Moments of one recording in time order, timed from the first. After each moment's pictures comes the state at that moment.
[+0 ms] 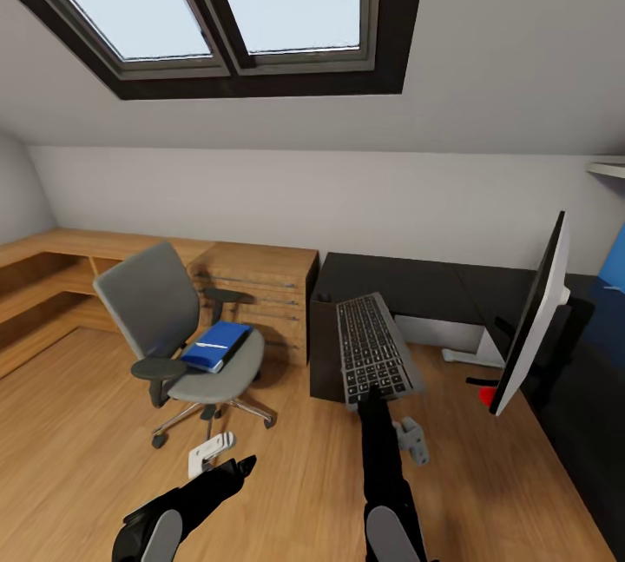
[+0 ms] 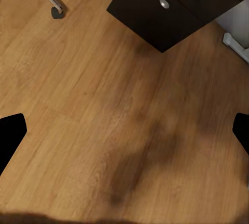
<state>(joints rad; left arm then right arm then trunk) -0.06 -0.08 -0.02 -1.46 0.56 0.66 0.20 -0.10 0.16 0.41 -1.50 -1.08 -0.49 -0.34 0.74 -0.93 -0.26</state>
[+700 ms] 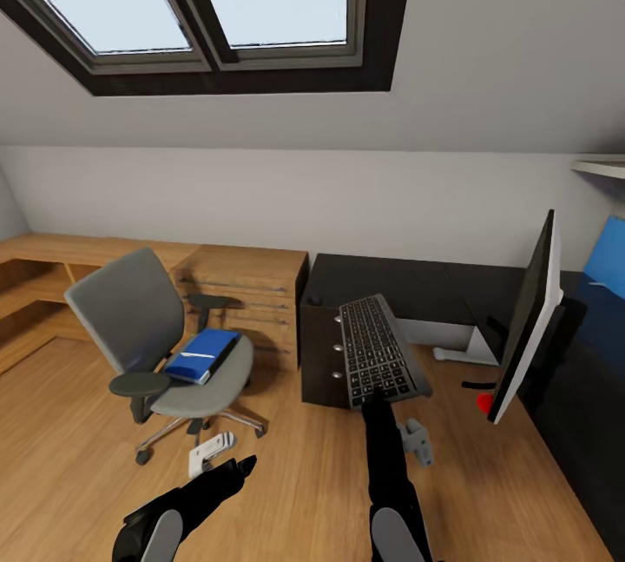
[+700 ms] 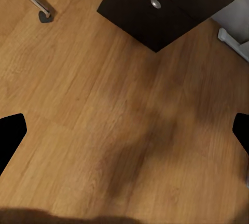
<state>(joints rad) -0.06 -0.08 -0.02 -1.46 0.57 0.66 0.20 -0.10 0.14 0.41 -1.49 -1.08 -0.49 -0.34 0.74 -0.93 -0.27</state>
